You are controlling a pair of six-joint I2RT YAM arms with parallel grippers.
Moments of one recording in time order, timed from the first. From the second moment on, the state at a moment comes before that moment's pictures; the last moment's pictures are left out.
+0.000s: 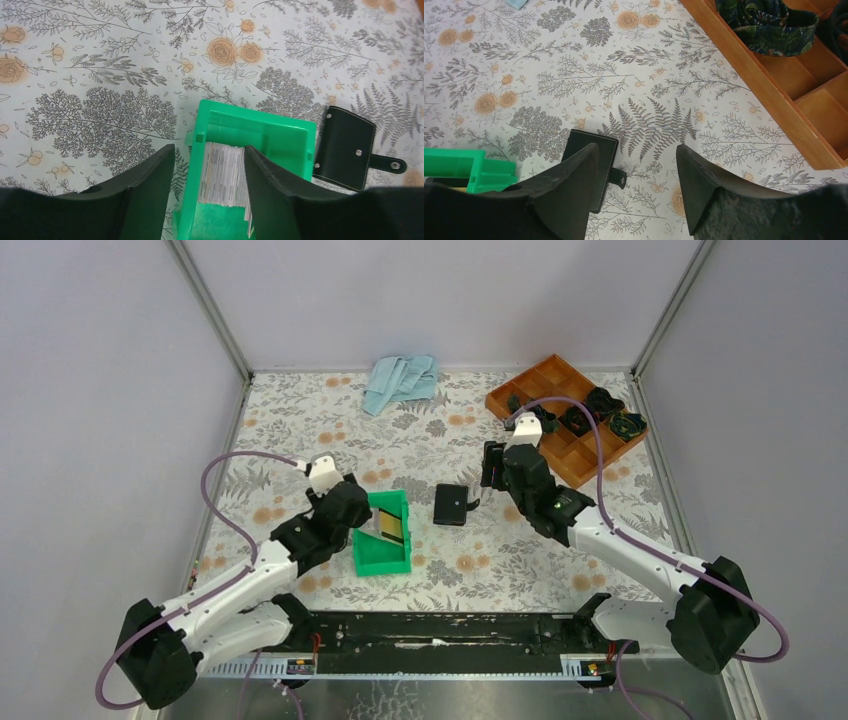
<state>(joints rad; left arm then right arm) -0.71 0.94 0.61 -0.41 -0.63 -0.80 0.70 1.20 0.80 -0.07 0.45 0.34</state>
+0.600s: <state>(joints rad) -0.70 1.12 0.61 -0.37 -0.68 -0.80 0.72 1.19 0.80 -0.07 0.45 0.34</state>
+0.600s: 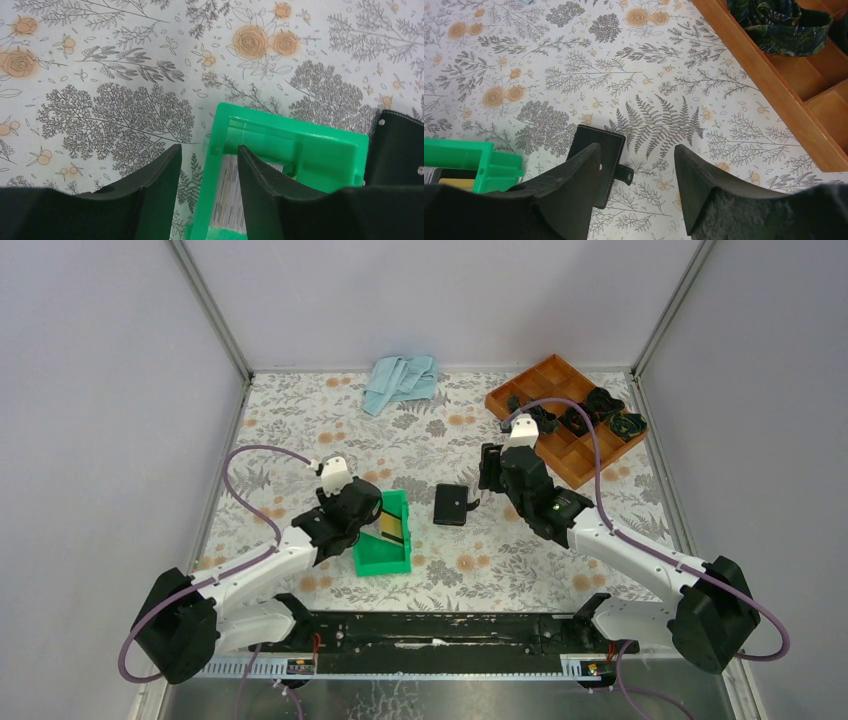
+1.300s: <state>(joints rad) -0.58 1.07 0.57 -0.23 -0.58 -0.76 0.72 1.21 0.80 -0.07 0.42 0.34</state>
